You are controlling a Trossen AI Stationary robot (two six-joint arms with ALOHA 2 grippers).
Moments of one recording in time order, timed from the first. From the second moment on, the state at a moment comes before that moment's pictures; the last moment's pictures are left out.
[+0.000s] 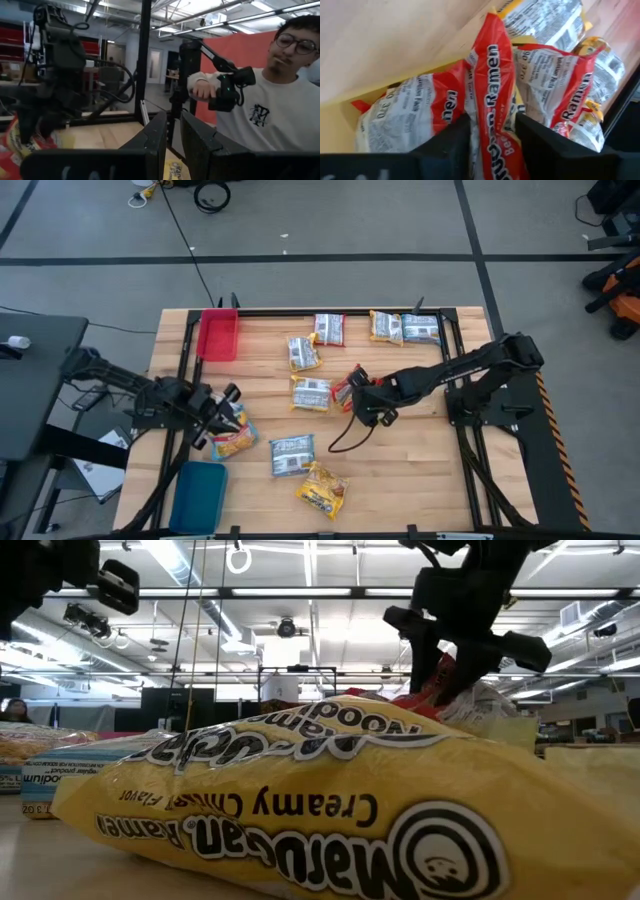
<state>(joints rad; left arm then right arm) -0.31 0.50 0.01 0.76 0.15 -0.15 0.16 1.55 1.04 -0.66 0.35 -0.69</state>
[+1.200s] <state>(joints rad) -0.32 0.53 0.01 0.86 0.21 -0.12 -0.08 1.36 0.90 -0.47 0.03 -0.77</state>
